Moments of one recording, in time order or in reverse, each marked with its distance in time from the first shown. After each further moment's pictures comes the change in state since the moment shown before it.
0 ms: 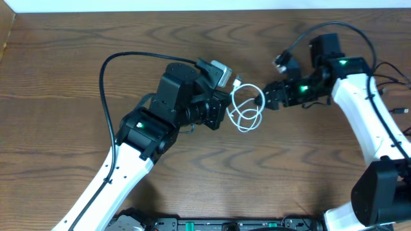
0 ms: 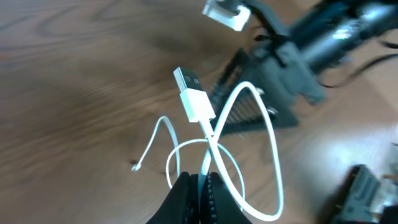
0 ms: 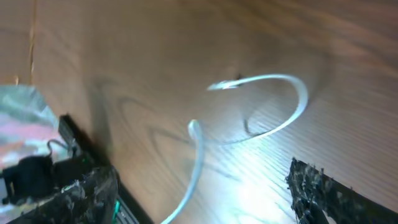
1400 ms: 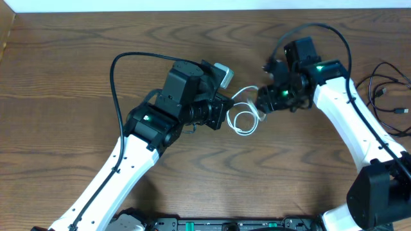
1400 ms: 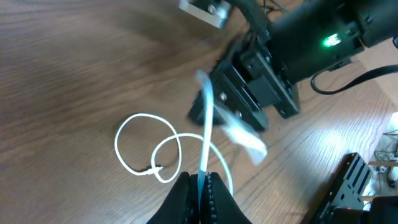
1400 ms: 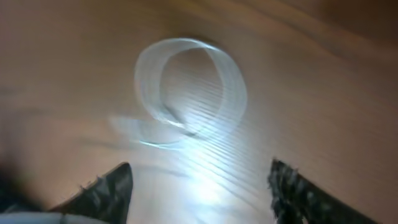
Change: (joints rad) left arm 0.011 0.055 0.000 -0.027 0.056 -0.003; right arm 0.124 0.000 -0.023 0.039 0.451 0.209
